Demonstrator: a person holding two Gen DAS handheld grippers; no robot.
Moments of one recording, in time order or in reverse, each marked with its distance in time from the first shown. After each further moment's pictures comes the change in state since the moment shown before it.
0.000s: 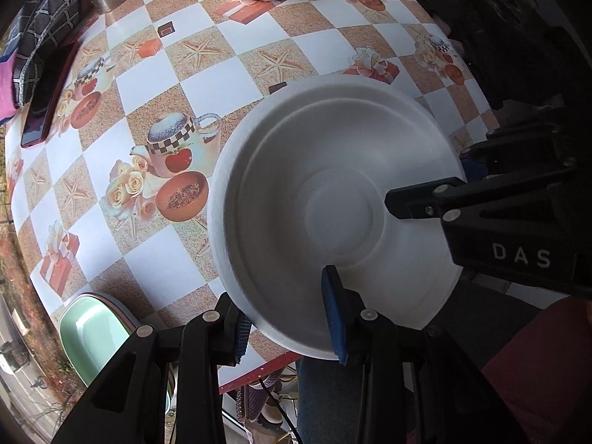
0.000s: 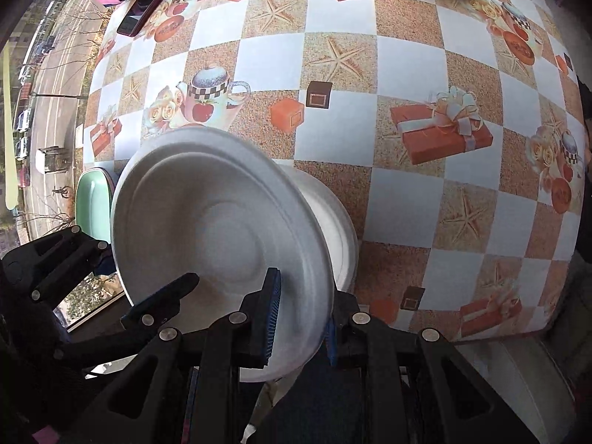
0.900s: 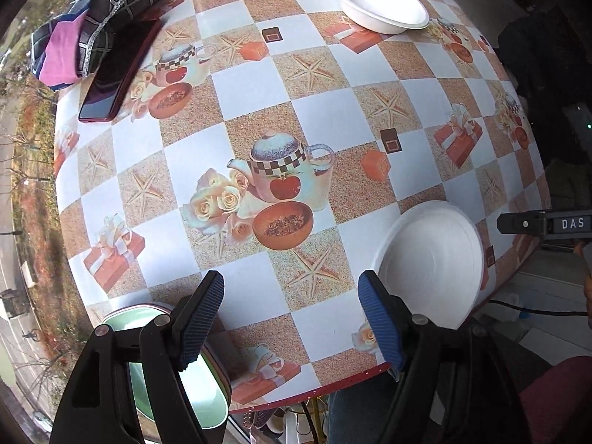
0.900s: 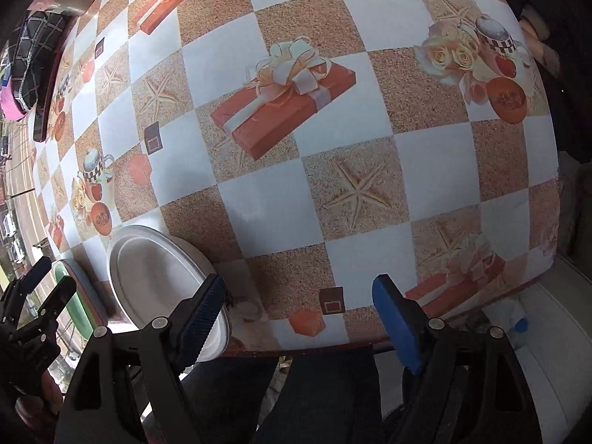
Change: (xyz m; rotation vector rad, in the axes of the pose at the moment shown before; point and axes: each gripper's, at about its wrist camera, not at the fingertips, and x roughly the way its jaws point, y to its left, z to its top) left arm -0.012 0.073 0.022 -0.186 -0.059 0.129; right arm 0.009 -0.117 -0.001 0.371 0.011 0.017
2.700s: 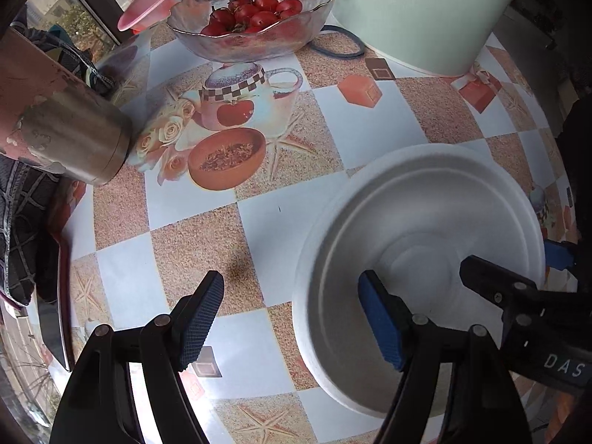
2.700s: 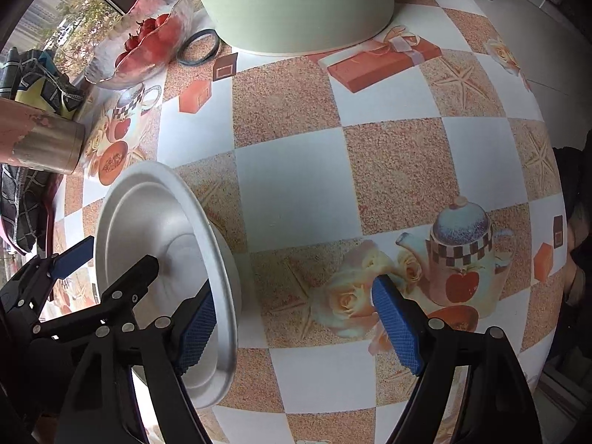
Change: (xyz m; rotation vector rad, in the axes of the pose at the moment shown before) left arm 0.078 -0.046 0.284 -0.057 -0.118 0.093; right arm -0.050 0.025 0.261 -0.131 -0.310 0.007
